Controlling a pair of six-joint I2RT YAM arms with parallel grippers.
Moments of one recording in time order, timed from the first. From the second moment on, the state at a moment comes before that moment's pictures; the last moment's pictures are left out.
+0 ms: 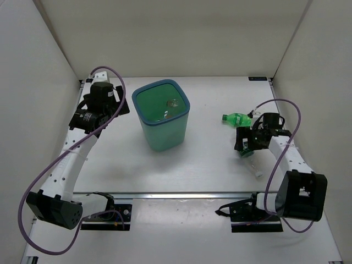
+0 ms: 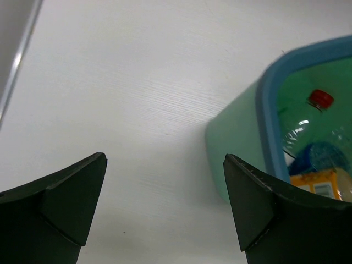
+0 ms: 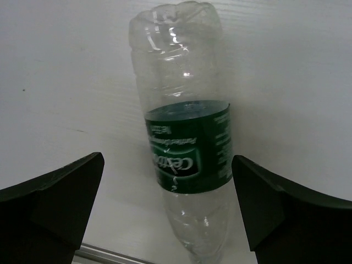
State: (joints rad) left arm -0.28 1.21 1.36 -0.76 -0.37 -0.36; right arm -0.13 1.25 0.81 -0.59 -0.29 -0.17
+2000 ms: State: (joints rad) left arm -0.34 0.70 0.98 -0.73 -0.30 -0.37; right arm 0.64 1.93 1.90 -0.03 -0.59 0.11
